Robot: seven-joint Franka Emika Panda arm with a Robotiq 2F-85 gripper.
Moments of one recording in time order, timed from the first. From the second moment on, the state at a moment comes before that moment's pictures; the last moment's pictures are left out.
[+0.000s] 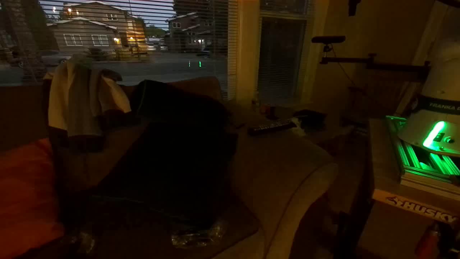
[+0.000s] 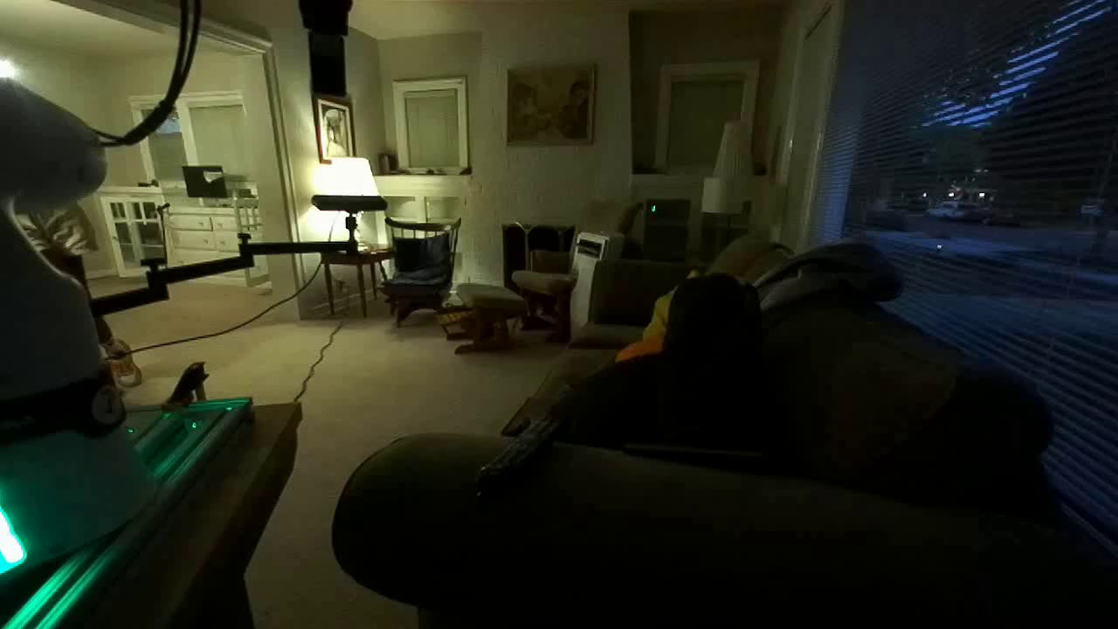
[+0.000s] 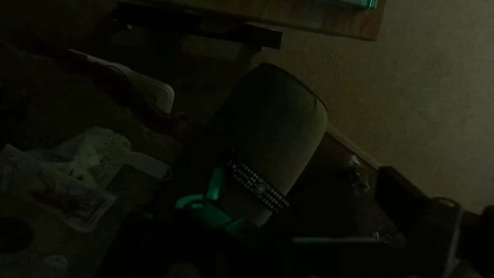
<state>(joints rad) 0.00 -0.77 -0.25 -2.43 0.03 1.56 -0.29</state>
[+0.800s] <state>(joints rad) 0.00 -0.76 -0.25 -2.43 0.03 1.57 -0.29</state>
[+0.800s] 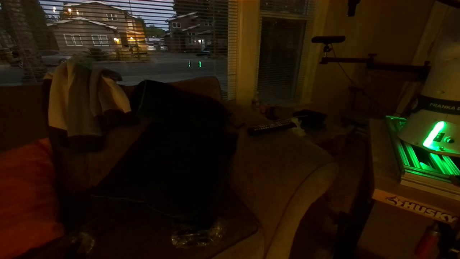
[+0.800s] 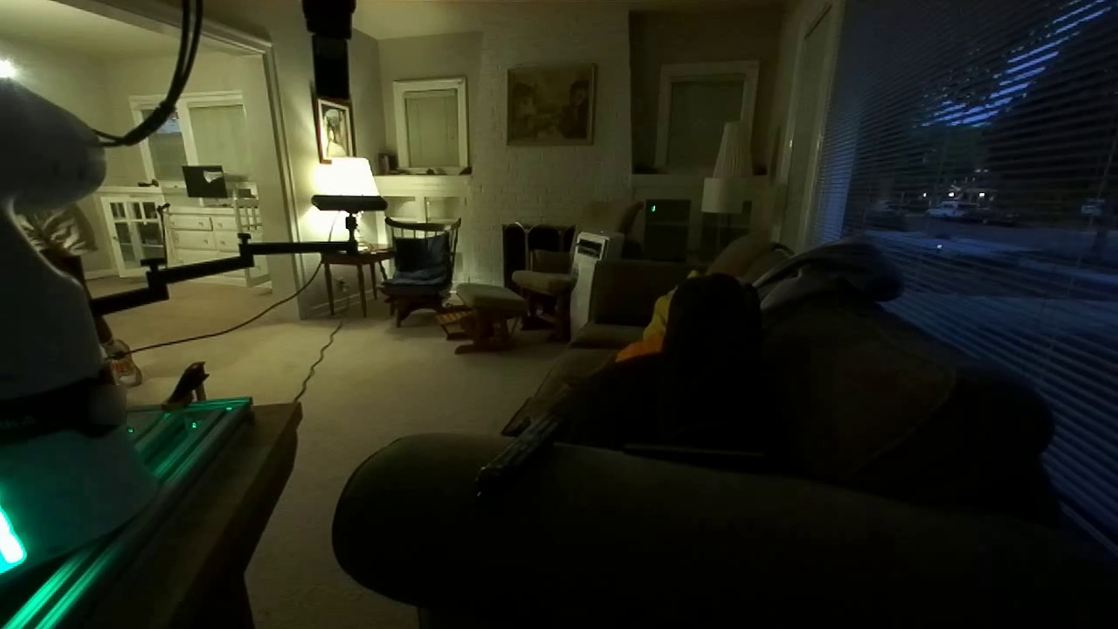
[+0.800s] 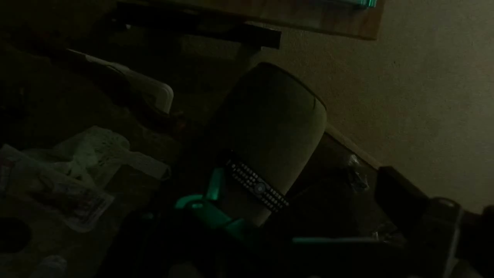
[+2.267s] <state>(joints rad) 0.15 -0.15 -0.05 -2.49 -0.01 2.32 -0.65</state>
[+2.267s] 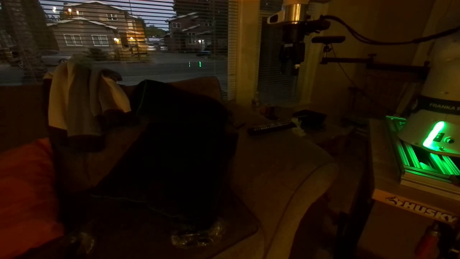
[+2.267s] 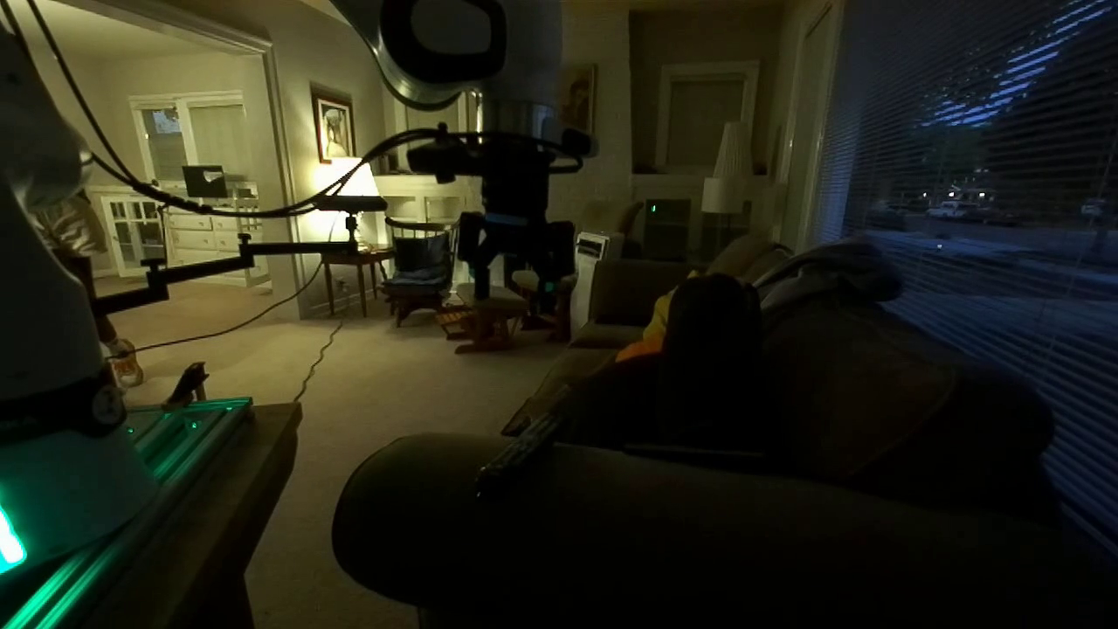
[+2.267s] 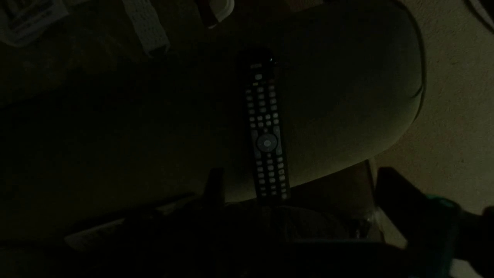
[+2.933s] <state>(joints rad) 0.14 -0.04 0.00 -2.50 -0.01 2.53 -0.64</state>
